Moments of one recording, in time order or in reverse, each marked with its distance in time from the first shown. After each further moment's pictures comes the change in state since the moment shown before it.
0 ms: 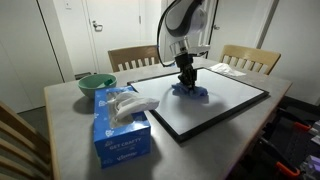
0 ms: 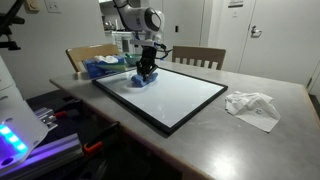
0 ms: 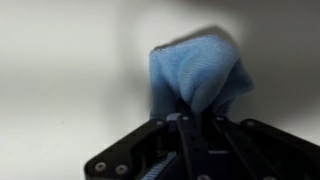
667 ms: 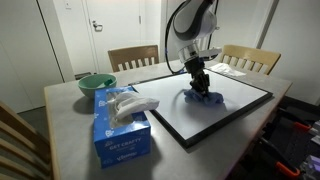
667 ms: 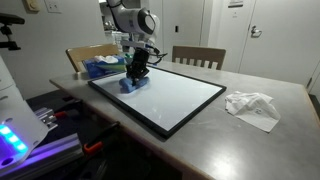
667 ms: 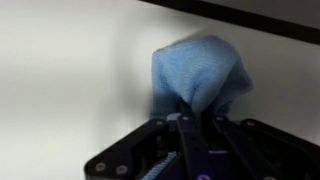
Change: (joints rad) arm 0.000 -0.073 0.008 -0.164 0.015 -0.024 0.005
